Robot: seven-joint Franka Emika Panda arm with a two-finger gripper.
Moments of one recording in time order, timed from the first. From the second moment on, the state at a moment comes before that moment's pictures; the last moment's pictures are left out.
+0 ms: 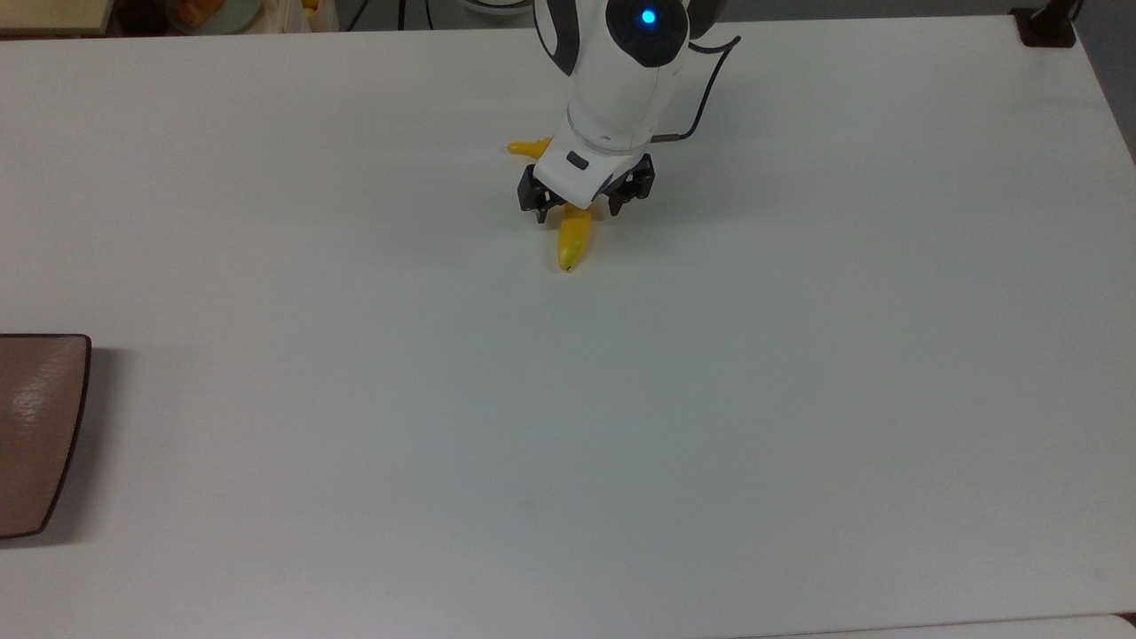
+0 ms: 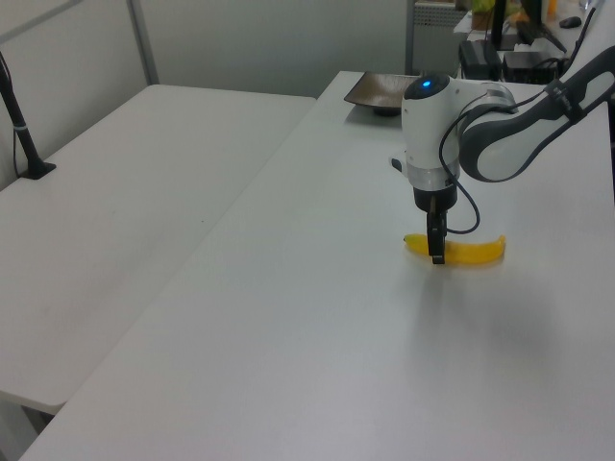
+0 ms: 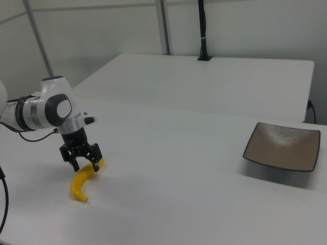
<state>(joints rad) 0.37 0.28 -0.04 -2.00 -0.14 2.16 0.13</state>
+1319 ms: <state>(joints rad) 0.30 0.26 -0.04 -1.83 -0.13 2.00 0.18</state>
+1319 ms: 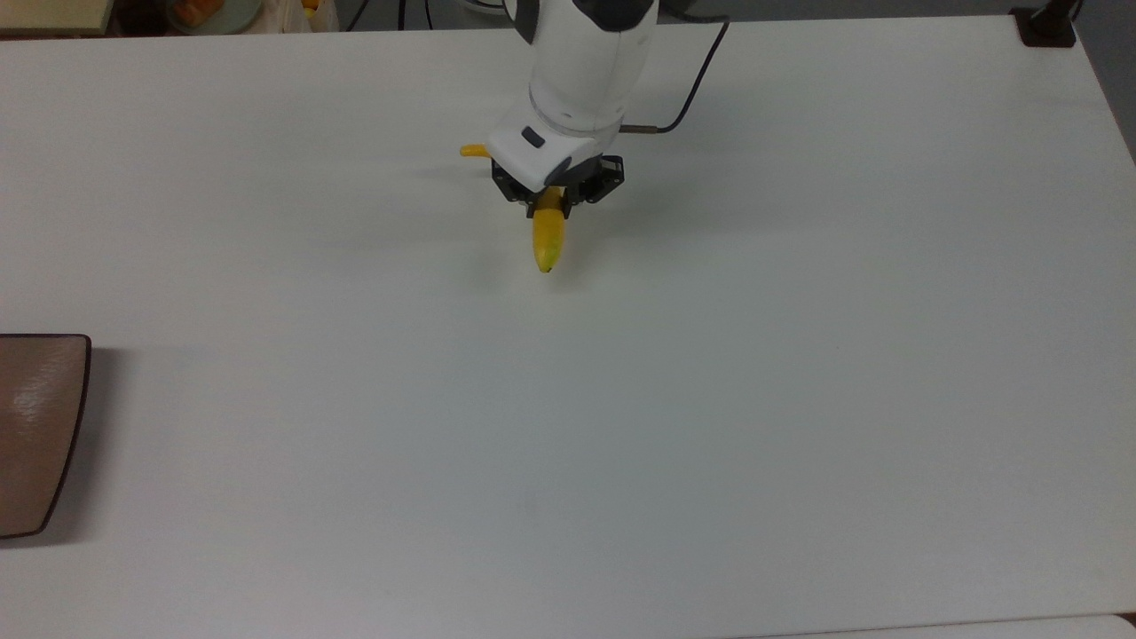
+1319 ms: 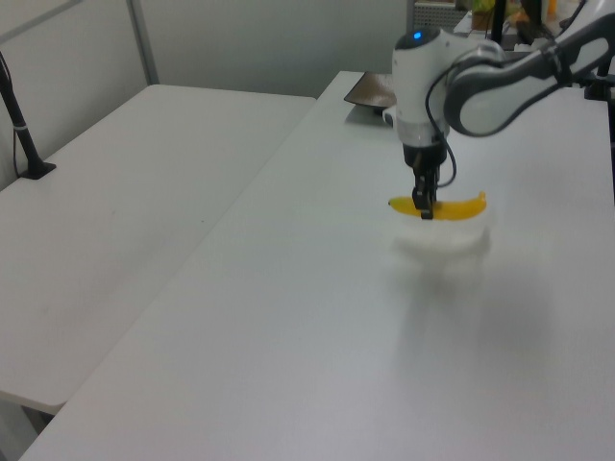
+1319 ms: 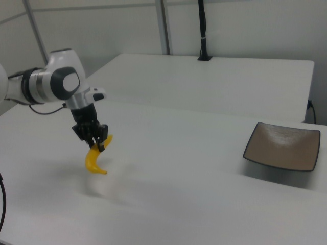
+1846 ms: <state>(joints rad) 0.16 0.24 -0.04 -1.52 0.00 1.72 0.08</state>
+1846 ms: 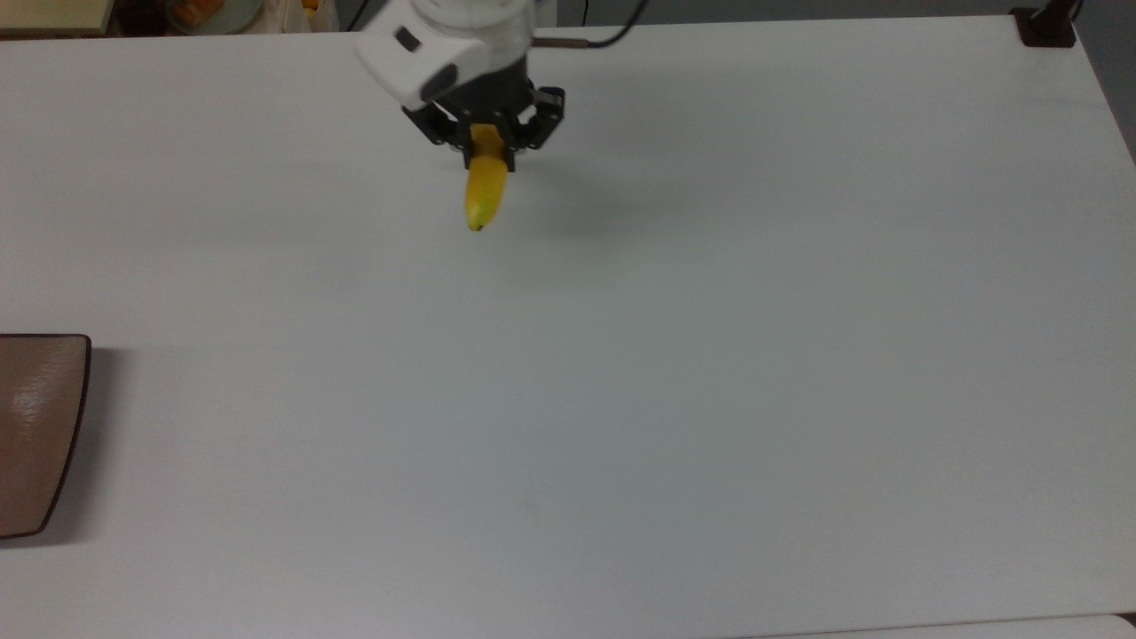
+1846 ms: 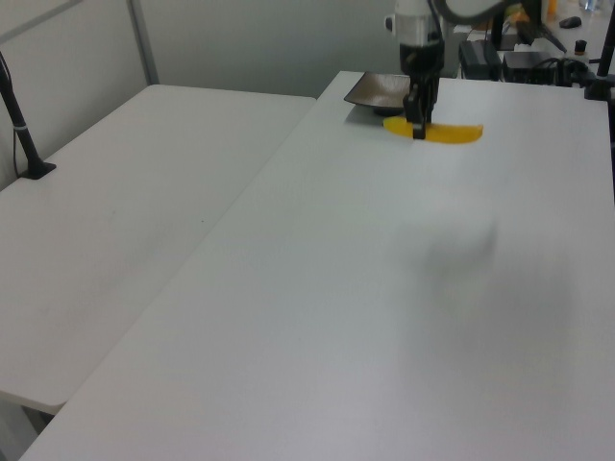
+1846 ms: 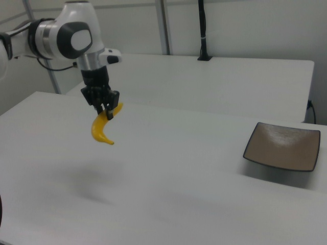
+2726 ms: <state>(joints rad) -0.16 0.35 -0.04 -1.42 0.00 2.05 -0.07</state>
